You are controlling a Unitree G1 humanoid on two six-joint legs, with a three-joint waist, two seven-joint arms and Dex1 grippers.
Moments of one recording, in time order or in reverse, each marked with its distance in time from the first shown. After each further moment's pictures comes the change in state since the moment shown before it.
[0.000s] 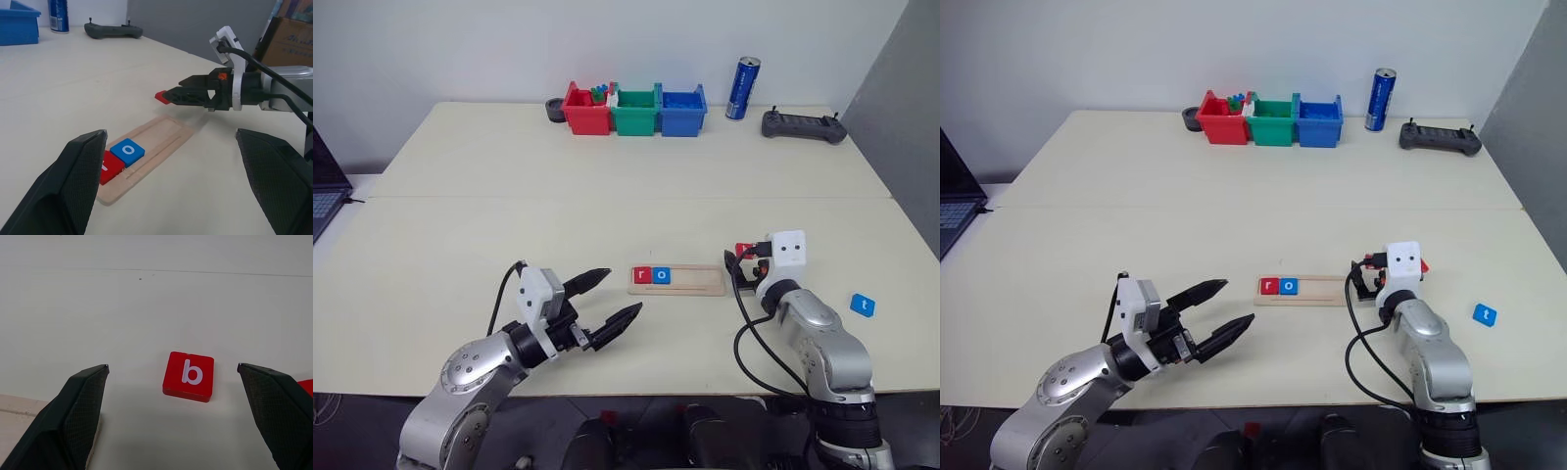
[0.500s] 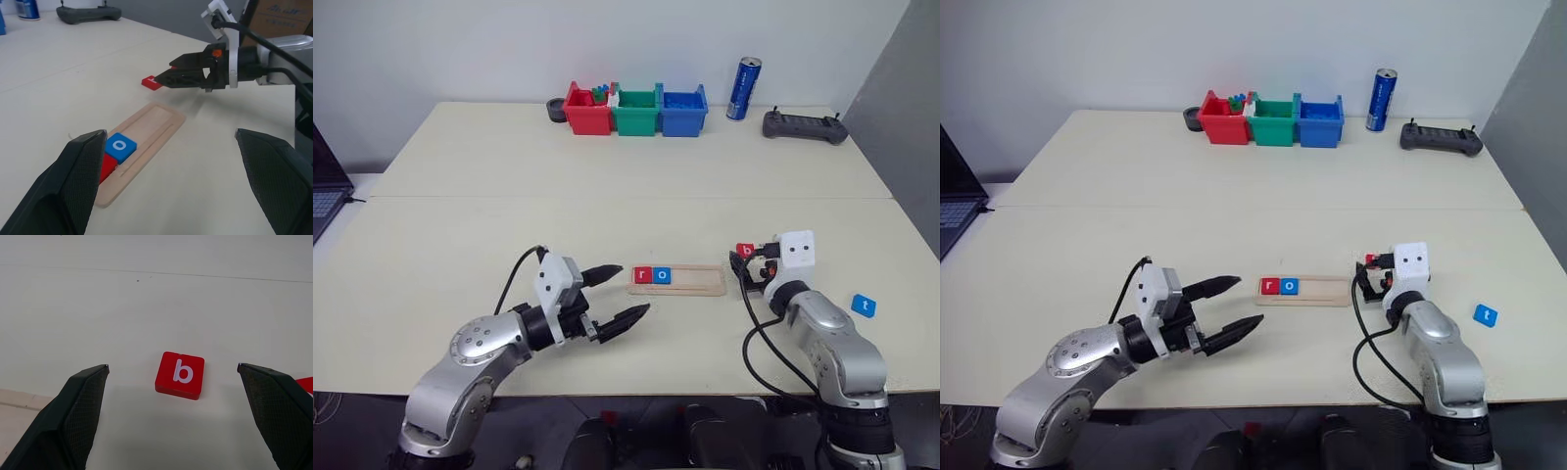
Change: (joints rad) left arm -0.127 0.043 -0.025 0.035 0.050 0.083 -0.038; right arm 0.015 -0.037 -0.017 -0.044 0.037 0.032 0.009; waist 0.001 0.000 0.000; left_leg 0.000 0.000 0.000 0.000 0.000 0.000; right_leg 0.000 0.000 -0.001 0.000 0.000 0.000
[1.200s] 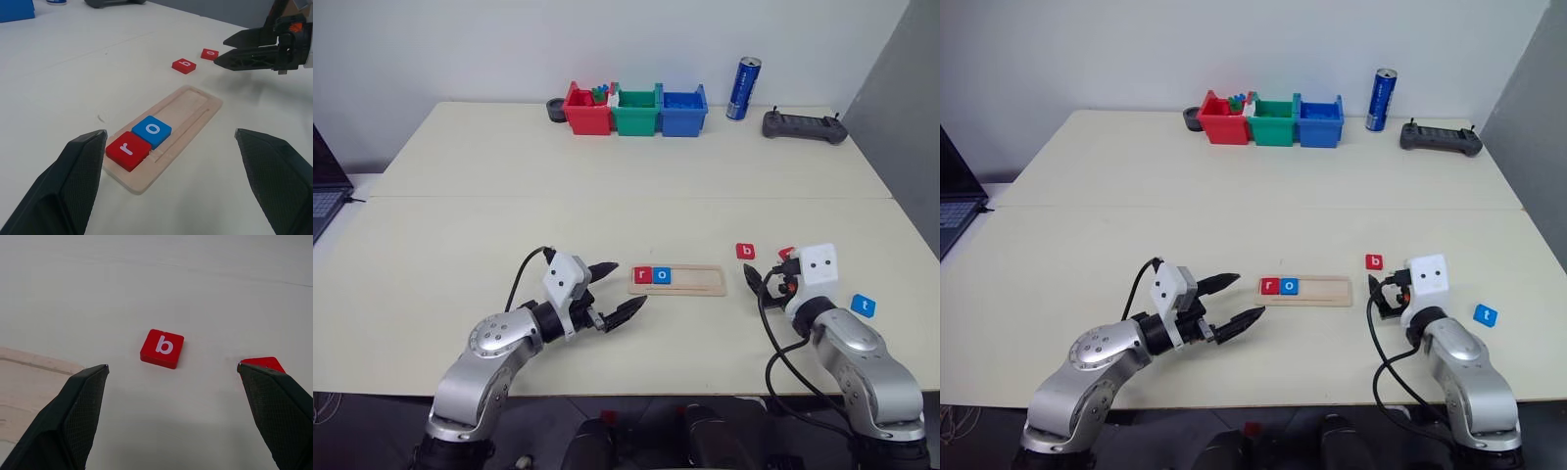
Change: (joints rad) left arm -0.033 -0.070 -0.058 0.114 0.160 -0.017 -0.002; right arm 0.128 -0.107 -0.022 -0.135 0.037 -0.006 0.064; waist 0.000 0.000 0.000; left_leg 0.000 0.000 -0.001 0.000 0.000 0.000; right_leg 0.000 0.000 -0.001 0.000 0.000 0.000
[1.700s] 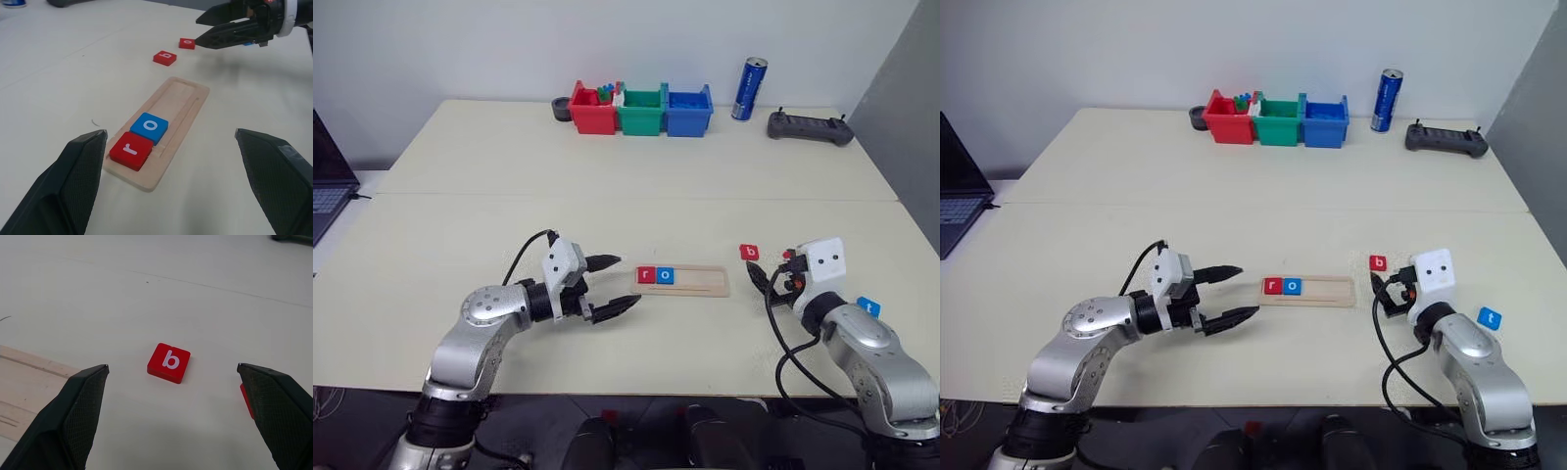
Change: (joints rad) left arm -0.168 0.058 0.010 0.176 0.024 -0.049 -0.205; right arm 0.016 -0.070 -0.028 -0.013 0.037 0.000 0.039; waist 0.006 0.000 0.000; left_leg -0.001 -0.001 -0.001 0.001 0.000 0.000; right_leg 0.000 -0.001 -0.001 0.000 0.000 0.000
